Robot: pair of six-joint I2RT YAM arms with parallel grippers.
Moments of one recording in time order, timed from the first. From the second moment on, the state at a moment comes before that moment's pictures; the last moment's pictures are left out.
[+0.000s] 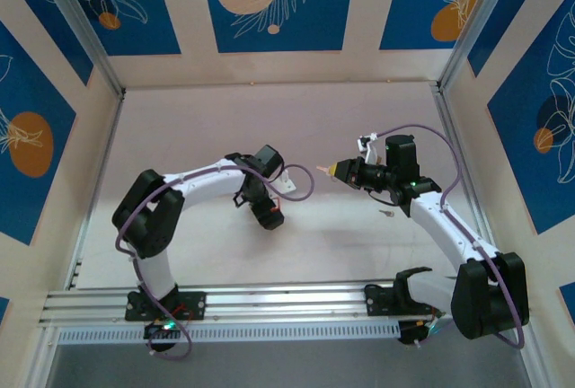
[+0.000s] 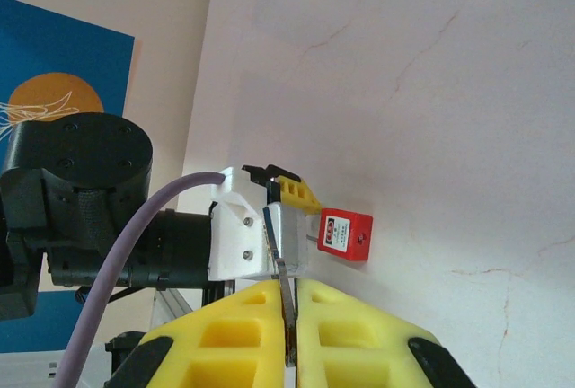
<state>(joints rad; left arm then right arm) -0.74 1.81 1.19 -0.76 0.16 0.33 0.20 1.14 0.70 -0.19 -0.76 0.67</state>
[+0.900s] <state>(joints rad) -0.78 1.84 1.28 -0.83 -0.01 0.41 0.19 1.14 0.70 -0.20 -0.76 0.67</state>
